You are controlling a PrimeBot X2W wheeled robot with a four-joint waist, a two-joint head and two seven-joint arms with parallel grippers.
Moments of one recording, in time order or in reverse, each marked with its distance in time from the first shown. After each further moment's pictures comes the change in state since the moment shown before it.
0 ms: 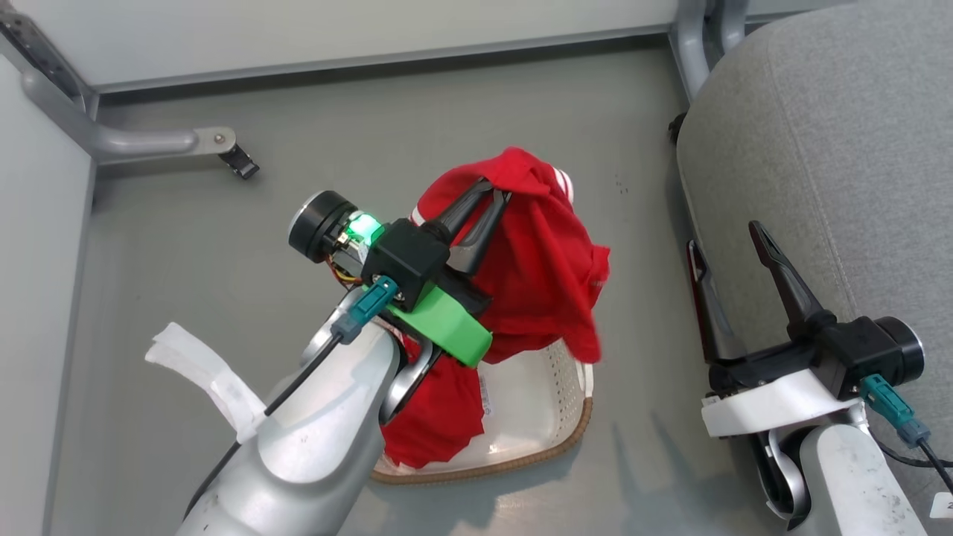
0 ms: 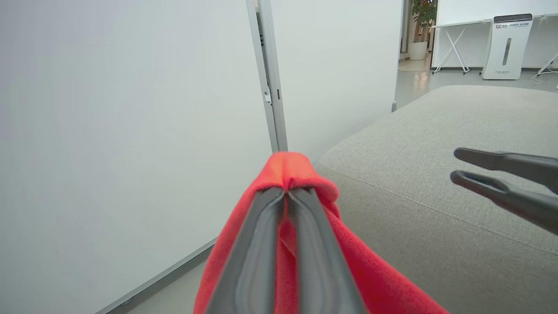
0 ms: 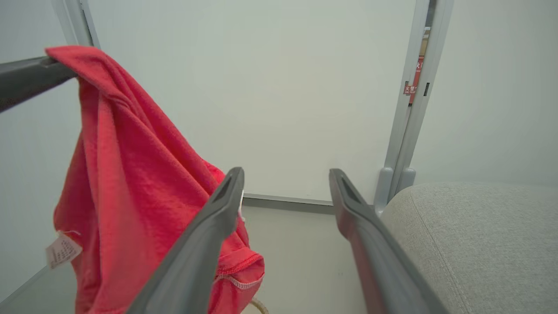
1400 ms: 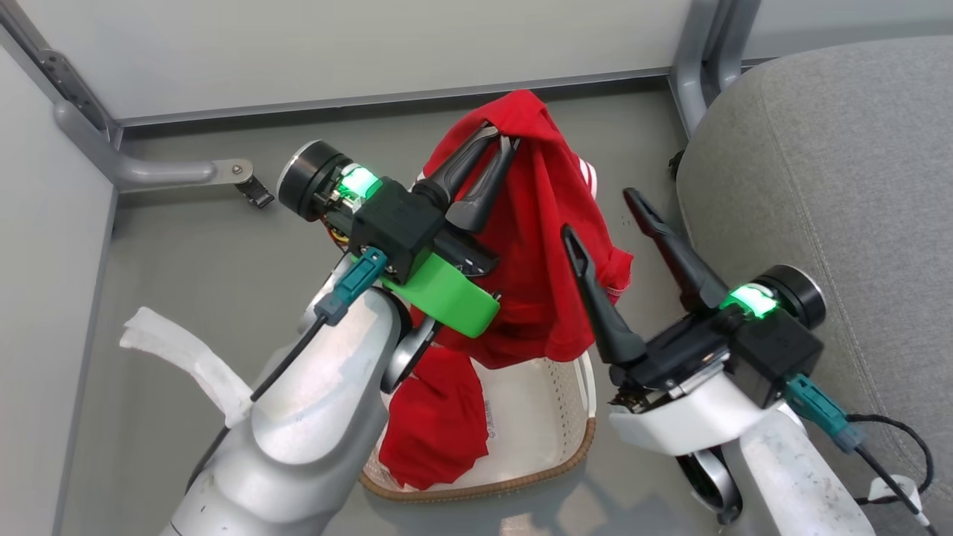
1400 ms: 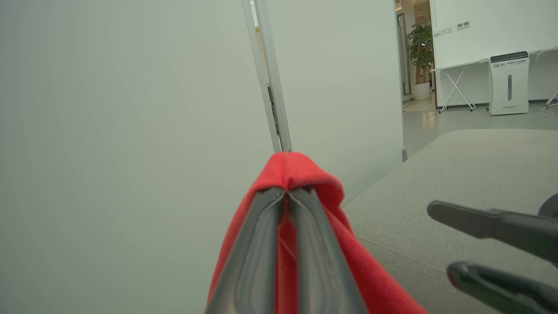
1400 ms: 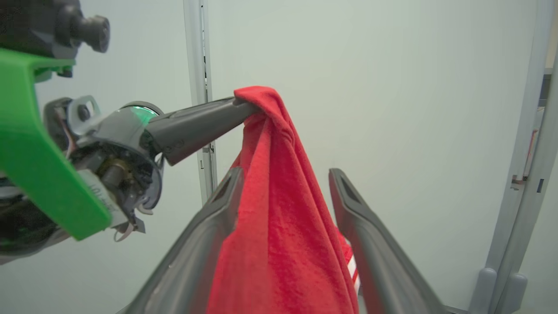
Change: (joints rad) left arm -0.047 -0.023 0.051 -0.084 0.014 -0.001 0.000; right arm -0.089 0.000 0.259 -0.127 0.040 0.000 0.000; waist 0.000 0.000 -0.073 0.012
